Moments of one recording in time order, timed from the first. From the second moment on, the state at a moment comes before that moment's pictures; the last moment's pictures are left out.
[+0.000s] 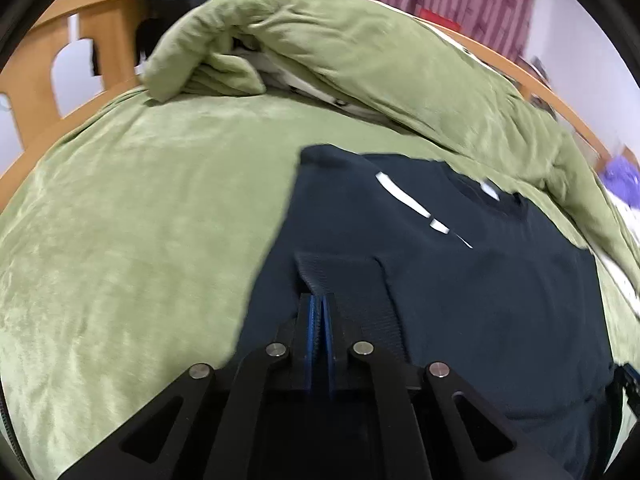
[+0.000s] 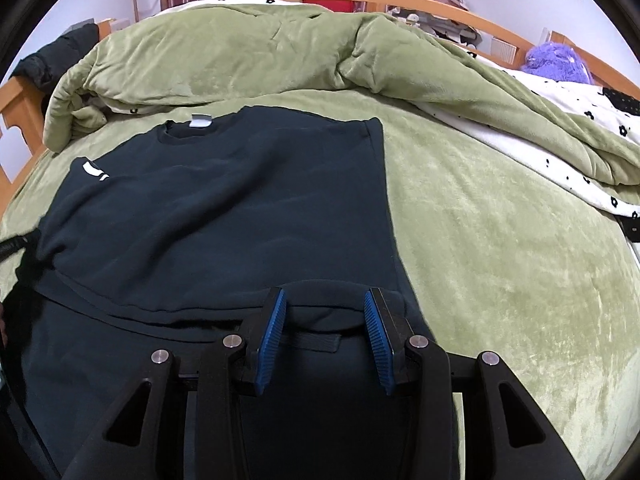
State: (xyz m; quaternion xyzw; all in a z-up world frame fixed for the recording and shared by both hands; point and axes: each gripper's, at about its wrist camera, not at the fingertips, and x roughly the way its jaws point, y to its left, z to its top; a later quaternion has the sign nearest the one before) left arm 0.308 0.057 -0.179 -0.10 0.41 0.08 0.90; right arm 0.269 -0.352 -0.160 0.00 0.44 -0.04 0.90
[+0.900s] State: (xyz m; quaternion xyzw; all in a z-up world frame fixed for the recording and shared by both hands) left arm 0.274 0.045 -0.179 -0.01 0.41 0.07 0.91; right arm 0.273 -0.364 -0.174 0.00 0.46 -0.07 0.88
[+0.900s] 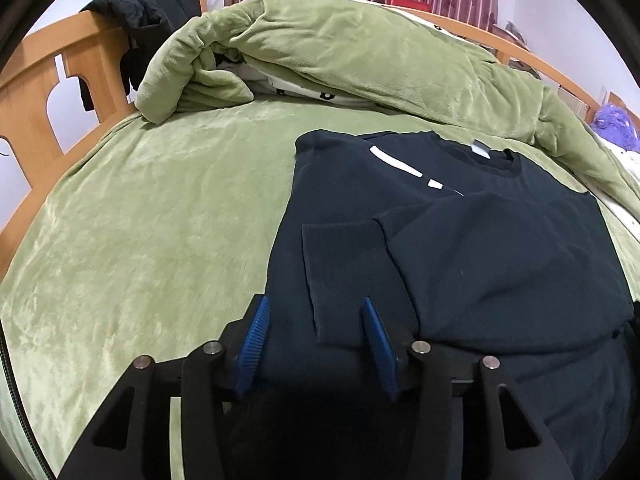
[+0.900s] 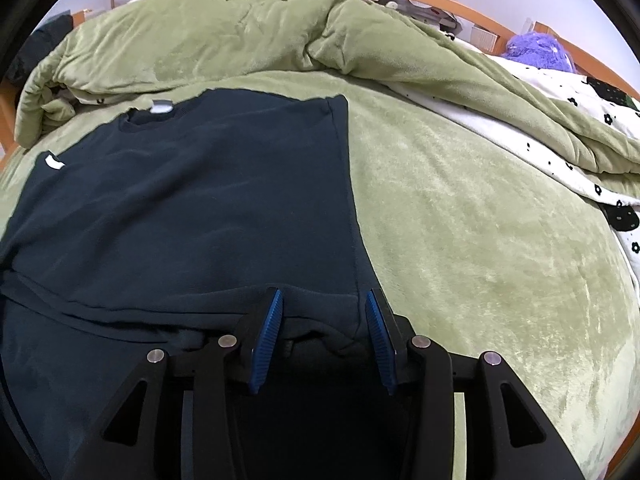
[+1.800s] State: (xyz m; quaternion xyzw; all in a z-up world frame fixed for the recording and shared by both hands) left arm 0.143 0.039 -0.150 -0.01 0.39 0.04 0.92; right arm 0.143 -0.315 -0.125 0.01 0.38 -0.03 0.92
